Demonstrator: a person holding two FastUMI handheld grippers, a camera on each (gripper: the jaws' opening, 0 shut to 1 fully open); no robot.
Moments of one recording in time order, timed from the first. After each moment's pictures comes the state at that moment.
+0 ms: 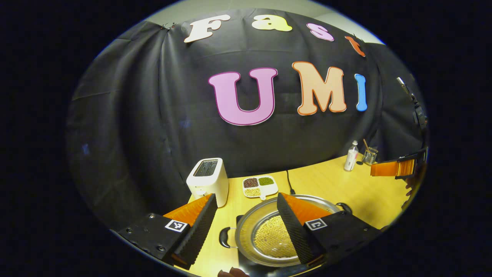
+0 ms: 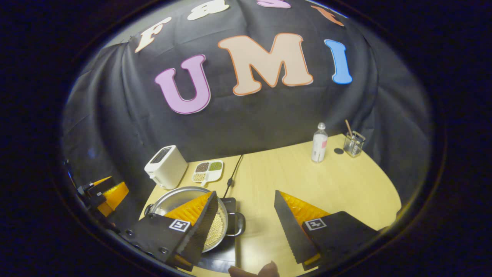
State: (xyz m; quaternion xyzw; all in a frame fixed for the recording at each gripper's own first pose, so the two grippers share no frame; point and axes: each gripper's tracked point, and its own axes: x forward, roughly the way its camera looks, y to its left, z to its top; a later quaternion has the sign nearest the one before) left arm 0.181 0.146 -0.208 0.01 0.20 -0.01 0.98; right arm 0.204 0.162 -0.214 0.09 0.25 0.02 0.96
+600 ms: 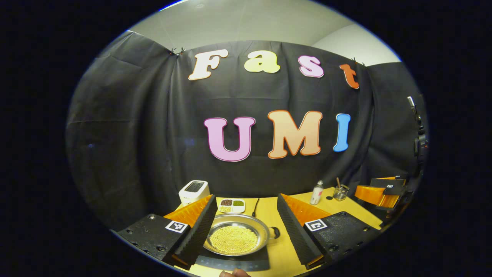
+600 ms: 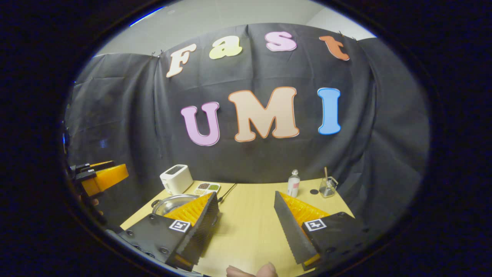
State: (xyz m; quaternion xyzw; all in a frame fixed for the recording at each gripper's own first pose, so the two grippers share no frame) left arm 0.068 -0.004 -0.048 -0.04 0.09 0.00 1.00; right arm 0.090 0.045 -0.069 0.05 0.11 0.06 0.99
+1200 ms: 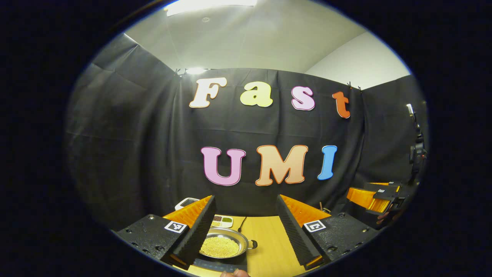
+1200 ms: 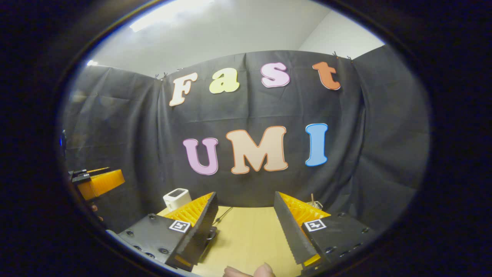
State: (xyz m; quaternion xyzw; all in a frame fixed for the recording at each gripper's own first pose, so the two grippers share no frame) left arm 0.010 -0.017 0.044 -0.04 0.01 0.01 1.00; right arm 0.030 0.026 0.025 0.05 0.02 0.05 1.00
